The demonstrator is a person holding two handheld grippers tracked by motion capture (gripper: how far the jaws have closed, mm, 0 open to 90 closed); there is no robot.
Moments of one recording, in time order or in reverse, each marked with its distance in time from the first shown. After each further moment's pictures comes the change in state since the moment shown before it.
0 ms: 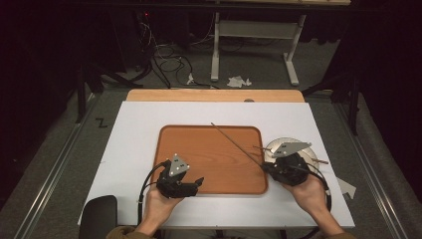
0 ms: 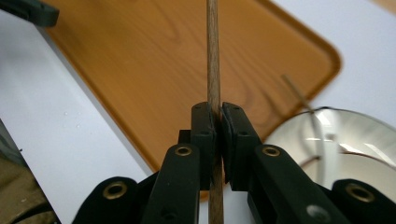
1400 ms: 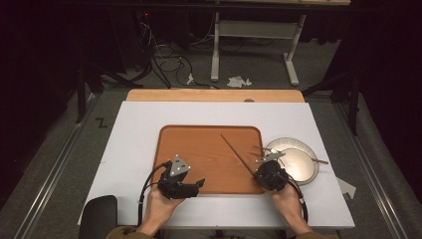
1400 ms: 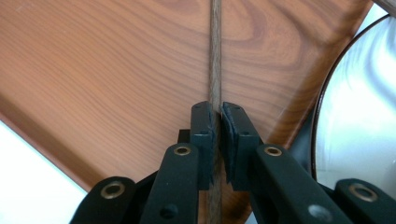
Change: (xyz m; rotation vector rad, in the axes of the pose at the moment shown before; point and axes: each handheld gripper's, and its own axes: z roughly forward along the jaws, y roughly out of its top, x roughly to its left) left arm -0.003 -0.002 0.004 0.009 -0.026 -0.019; right arm 0.002 -0.031 0.082 0.145 -0.119 0.207
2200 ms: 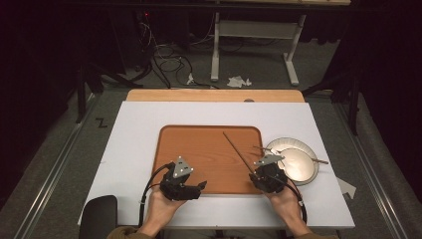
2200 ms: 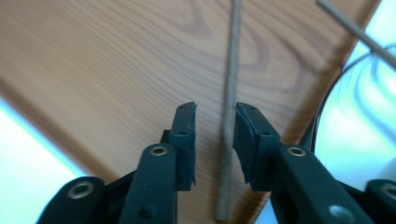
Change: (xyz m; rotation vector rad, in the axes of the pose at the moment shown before) left arm -0.004 0.000 0.003 0.027 -0.010 0.028; right arm 0.013 0.001 -0.013 -0.087 -0.015 -0.075
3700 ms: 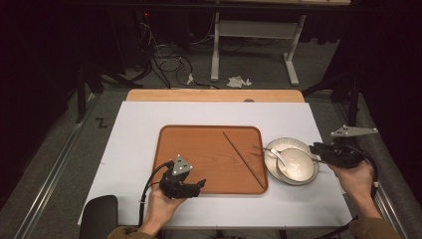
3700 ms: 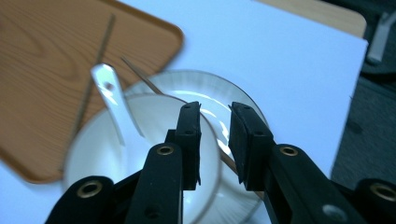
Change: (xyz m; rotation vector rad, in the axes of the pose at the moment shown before) left arm 0.004 0.001 0.001 0.000 0.013 -0.029; right arm -0.162 -0.024 -0.102 -0.133 -0.048 0.129
